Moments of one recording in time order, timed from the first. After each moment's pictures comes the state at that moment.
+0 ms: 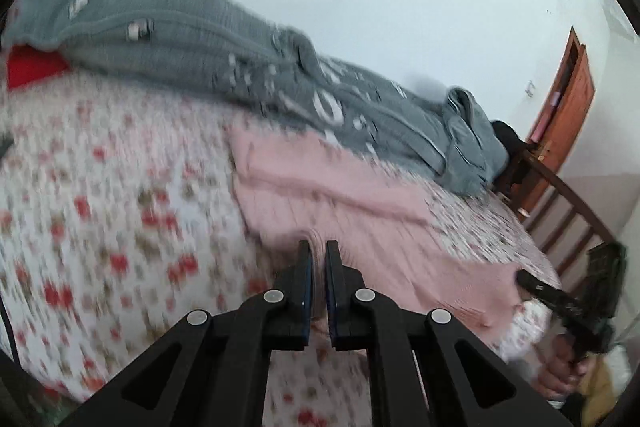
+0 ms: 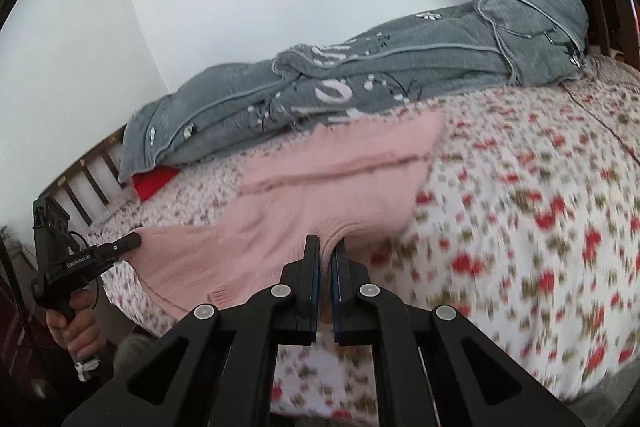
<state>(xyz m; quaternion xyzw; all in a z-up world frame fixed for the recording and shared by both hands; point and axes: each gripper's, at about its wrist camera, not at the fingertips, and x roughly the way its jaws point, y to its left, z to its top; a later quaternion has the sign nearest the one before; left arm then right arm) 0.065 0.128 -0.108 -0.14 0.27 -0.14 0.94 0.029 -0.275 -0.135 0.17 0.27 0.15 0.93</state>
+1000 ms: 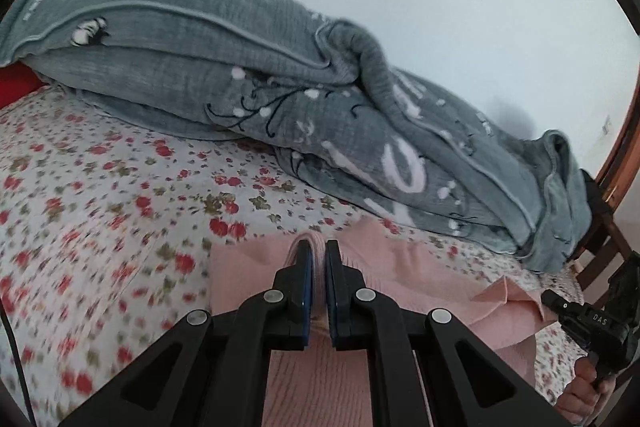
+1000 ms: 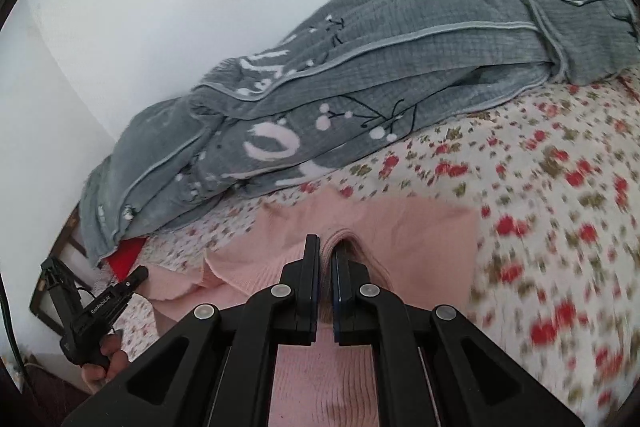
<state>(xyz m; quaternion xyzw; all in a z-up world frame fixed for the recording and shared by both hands) 0.353 0.103 -0.113 -0.17 0.31 -0.07 0.93 0.342 -0.319 -0.129 0.26 0.35 0.12 0.90</state>
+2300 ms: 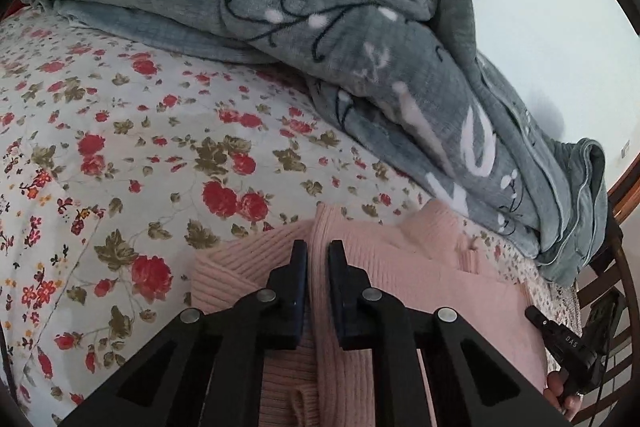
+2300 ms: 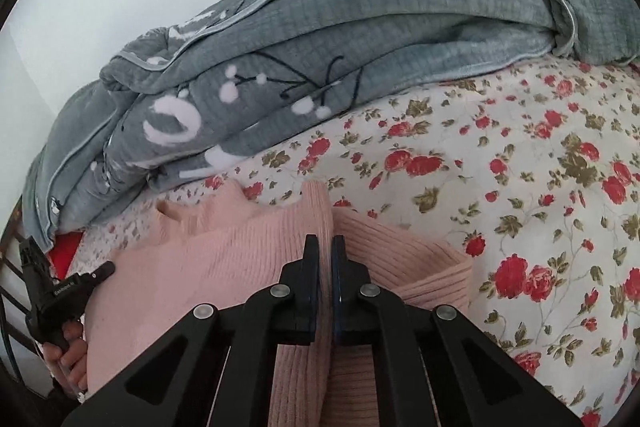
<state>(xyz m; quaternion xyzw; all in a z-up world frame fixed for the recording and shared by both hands) 0.436 0.128 -0.198 -0.23 0.39 -0.08 0.89 0.404 -0.331 -0.206 0.23 0.37 0.06 0.90</state>
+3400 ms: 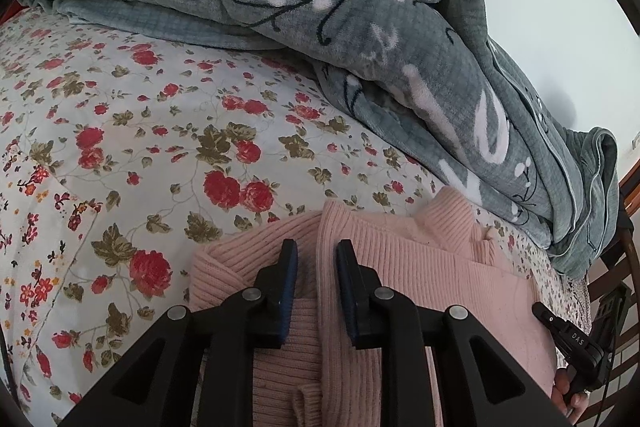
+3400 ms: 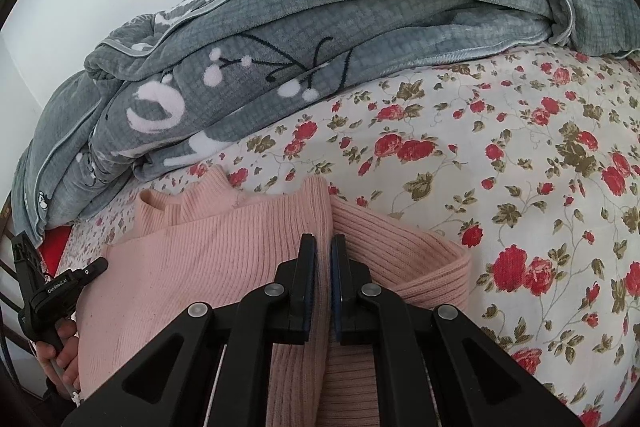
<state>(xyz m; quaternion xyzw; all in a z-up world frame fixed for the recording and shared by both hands) 0.439 0.125 -0.203 -0.21 0.40 -0.07 0.89 0.407 -0.327 -0.212 0.21 0.40 0.05 0.89</state>
